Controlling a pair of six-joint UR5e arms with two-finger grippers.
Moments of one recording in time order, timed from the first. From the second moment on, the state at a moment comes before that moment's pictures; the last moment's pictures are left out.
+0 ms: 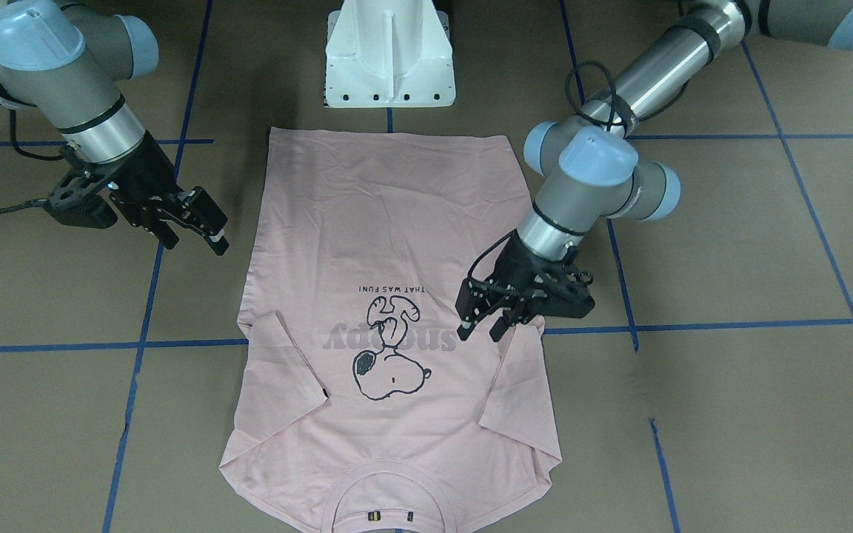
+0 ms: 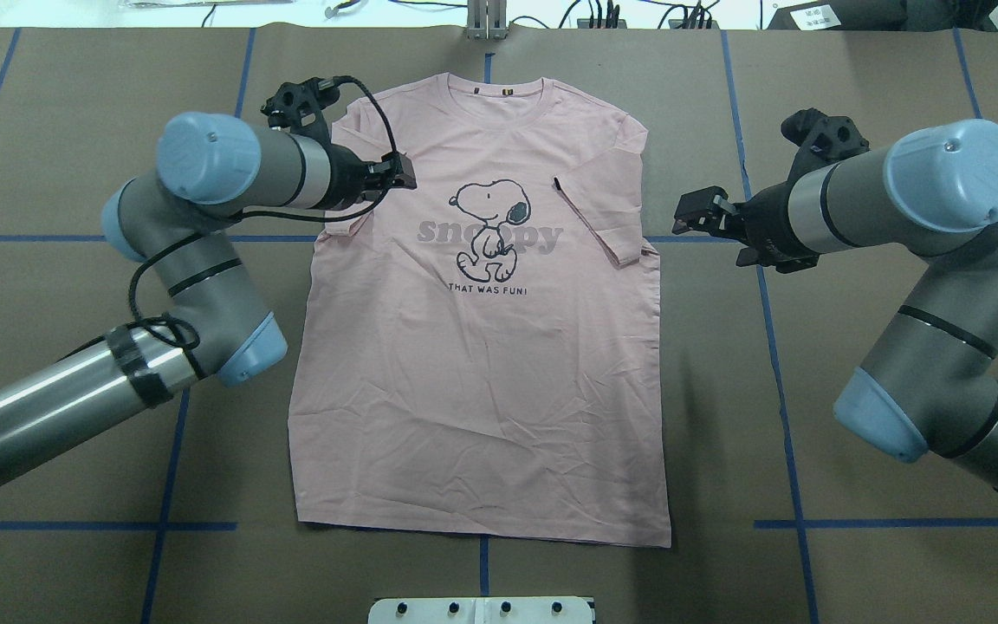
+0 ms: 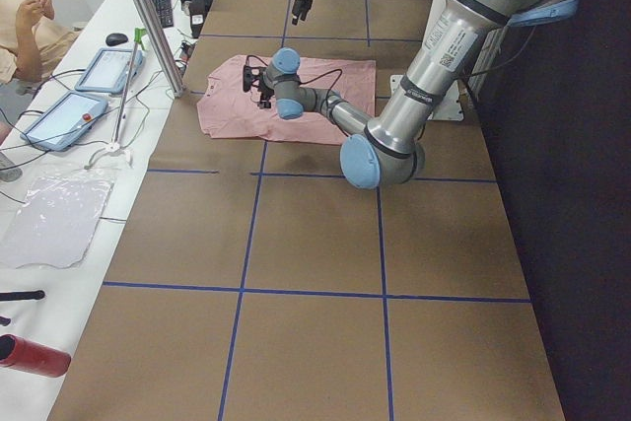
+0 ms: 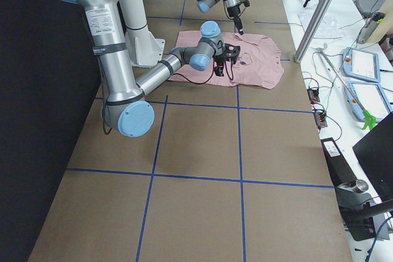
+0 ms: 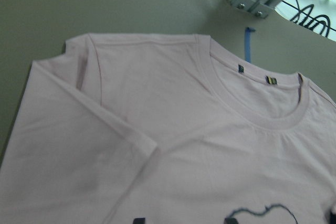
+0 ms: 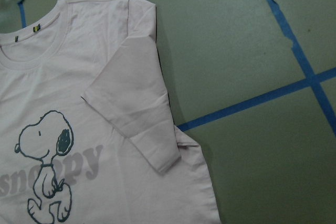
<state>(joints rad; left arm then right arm) -0.70 -2.15 -1.43 -2.43 -1.80 -1.45 0.75 -1.32 1.90 -1.13 1.90 1.52</state>
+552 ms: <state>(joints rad) -0.69 -1.99 -1.69 -2.35 -1.89 -1.49 0.35 -1.37 2.08 -1.26 1.58 1.88</state>
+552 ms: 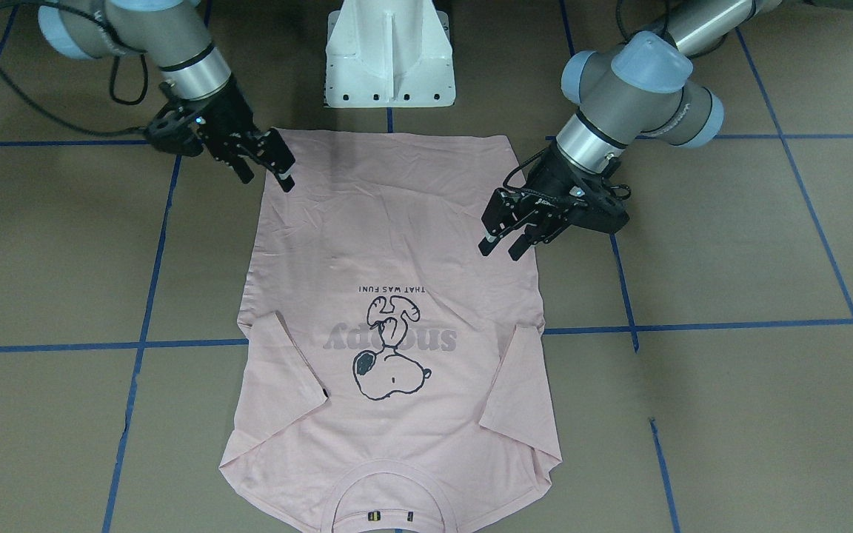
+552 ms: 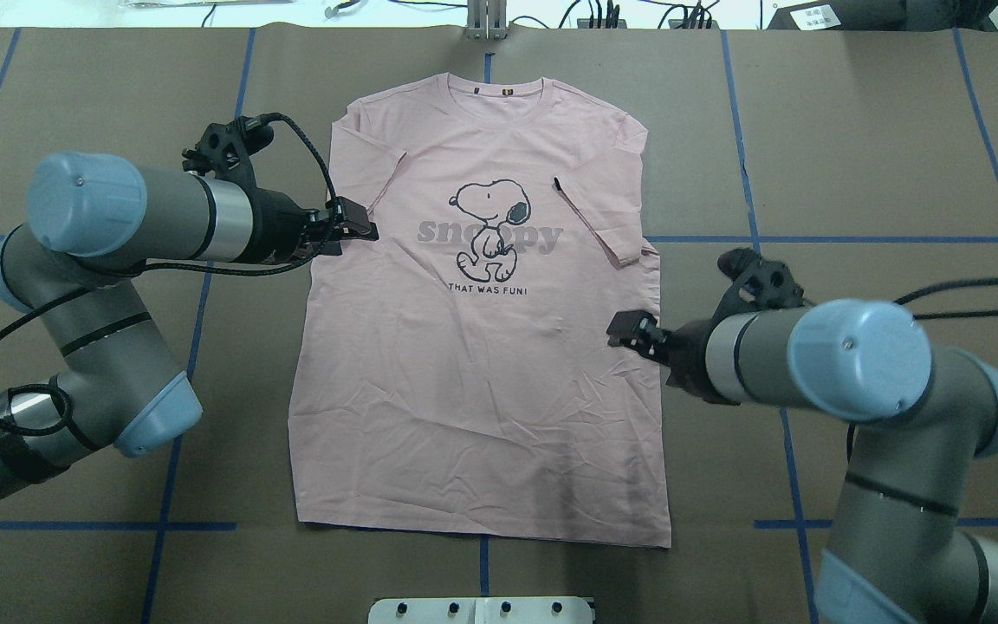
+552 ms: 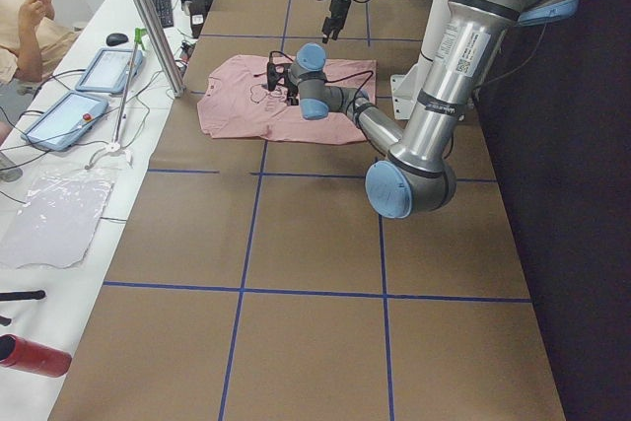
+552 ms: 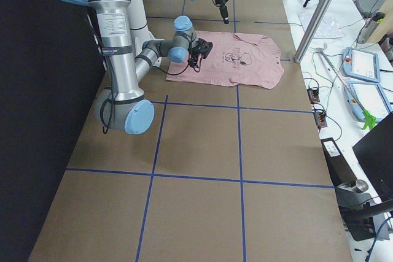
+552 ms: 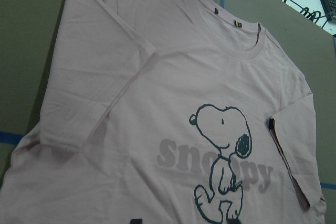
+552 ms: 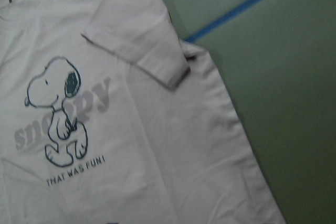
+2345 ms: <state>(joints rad) -0.69 -1.99 -1.69 -2.34 -1.89 -1.49 -0.02 -1.46 2.08 -1.42 1.31 2.24</state>
